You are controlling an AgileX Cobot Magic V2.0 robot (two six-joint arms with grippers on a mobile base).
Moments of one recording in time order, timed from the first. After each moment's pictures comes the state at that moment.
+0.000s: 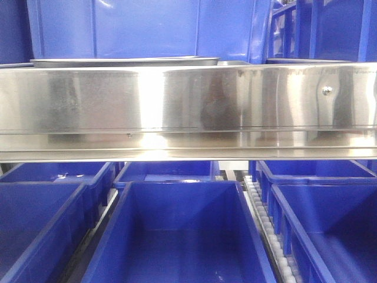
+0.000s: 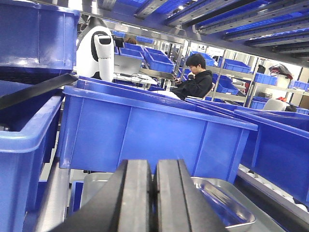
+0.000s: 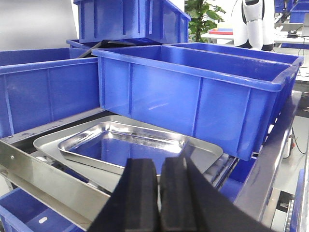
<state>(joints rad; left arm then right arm) -0.28 0.35 -0.56 0.12 0.19 -0.29 0.61 0.53 -0.67 -0.34 0.30 0.40</state>
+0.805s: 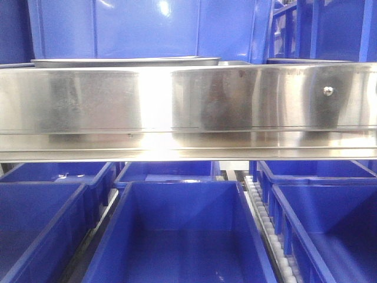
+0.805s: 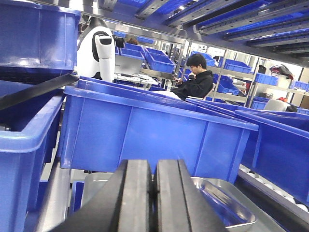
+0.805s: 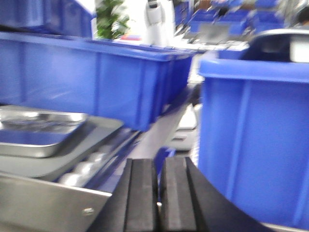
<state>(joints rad) -0.28 0.35 -0.56 0.12 0.19 -0.29 0.13 0.27 -0.30 0.00 0.10 -0.01</state>
